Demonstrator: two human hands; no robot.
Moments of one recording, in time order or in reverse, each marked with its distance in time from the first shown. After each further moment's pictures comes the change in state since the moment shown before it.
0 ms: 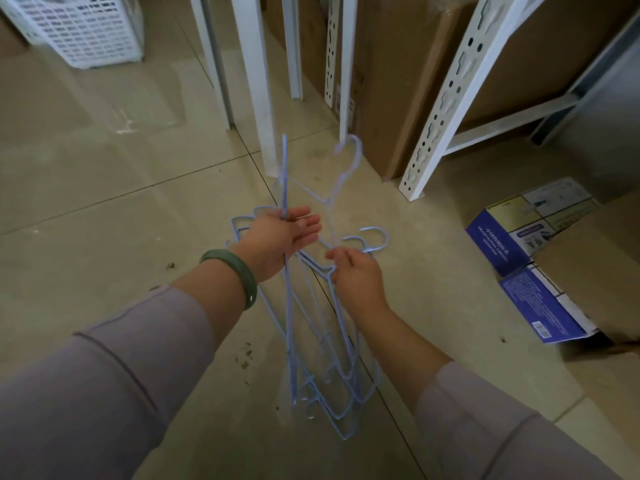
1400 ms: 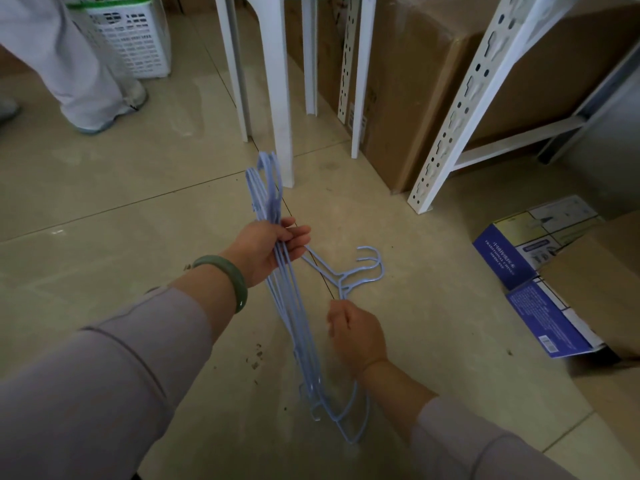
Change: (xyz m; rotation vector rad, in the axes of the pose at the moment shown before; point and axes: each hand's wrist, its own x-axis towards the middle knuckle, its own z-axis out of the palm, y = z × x) left_hand -0.011 0.008 -0.039 -0.088 0.062 -0.064; right_hand -0.053 0.044 0.006 -0.352 -0.122 -0.106
